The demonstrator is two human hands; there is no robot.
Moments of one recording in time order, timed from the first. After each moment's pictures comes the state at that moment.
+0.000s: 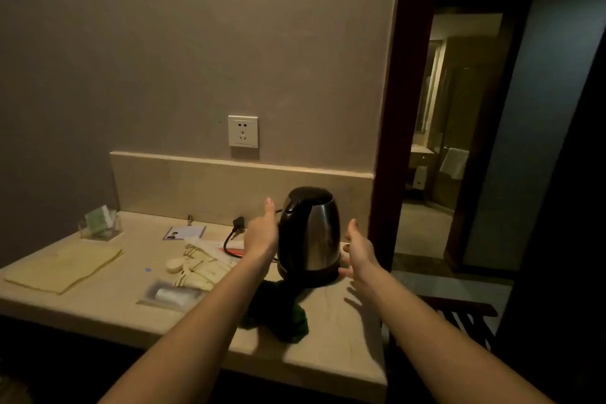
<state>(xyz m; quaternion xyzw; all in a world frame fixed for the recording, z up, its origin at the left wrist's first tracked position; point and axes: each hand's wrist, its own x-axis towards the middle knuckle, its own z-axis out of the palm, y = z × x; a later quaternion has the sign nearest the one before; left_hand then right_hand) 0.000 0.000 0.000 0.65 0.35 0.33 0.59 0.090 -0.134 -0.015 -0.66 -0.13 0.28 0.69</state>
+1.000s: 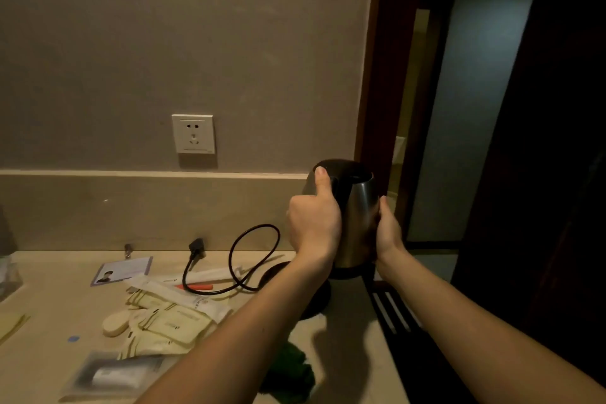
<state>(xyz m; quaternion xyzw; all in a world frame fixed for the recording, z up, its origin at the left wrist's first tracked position) 0.067 -0.043 0.052 0.63 0.21 0.38 0.64 0.171 -0.120 -0.004 -0.60 -0.04 0.12 0.79</state>
